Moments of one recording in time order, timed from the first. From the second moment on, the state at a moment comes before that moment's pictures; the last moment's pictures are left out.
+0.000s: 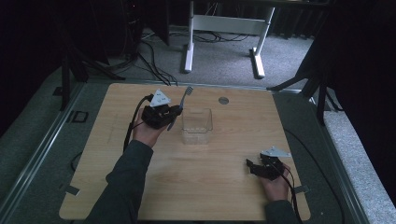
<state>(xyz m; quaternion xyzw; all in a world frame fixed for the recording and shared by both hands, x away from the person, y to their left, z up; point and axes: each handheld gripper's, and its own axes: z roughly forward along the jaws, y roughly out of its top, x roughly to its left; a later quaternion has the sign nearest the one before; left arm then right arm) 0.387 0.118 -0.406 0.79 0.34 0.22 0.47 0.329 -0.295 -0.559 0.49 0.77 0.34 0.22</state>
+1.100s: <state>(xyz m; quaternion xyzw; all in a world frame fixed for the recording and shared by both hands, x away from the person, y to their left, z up) 0.392 0.099 -0.401 0.77 0.33 0.20 0.50 0.329 -0.295 -0.559 0.49 0.77 0.34 0.22</state>
